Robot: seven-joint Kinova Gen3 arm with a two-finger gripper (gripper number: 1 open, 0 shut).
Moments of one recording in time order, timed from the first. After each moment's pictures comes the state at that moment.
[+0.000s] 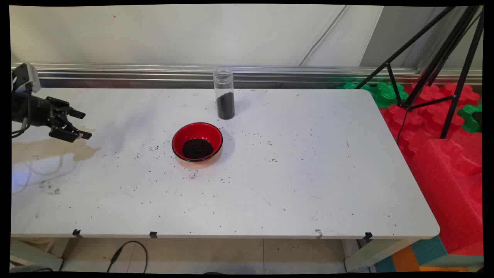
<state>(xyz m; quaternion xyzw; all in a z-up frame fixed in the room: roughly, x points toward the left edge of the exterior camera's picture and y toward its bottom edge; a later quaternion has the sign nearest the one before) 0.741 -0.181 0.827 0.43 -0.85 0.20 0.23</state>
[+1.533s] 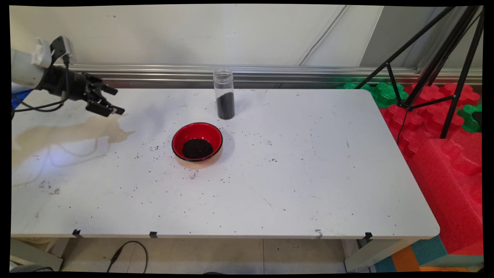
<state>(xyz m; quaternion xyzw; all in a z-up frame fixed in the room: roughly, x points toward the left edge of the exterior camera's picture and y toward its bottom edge) 0.692 -0.268 0.857 0.39 -0.85 0.22 0.27</state>
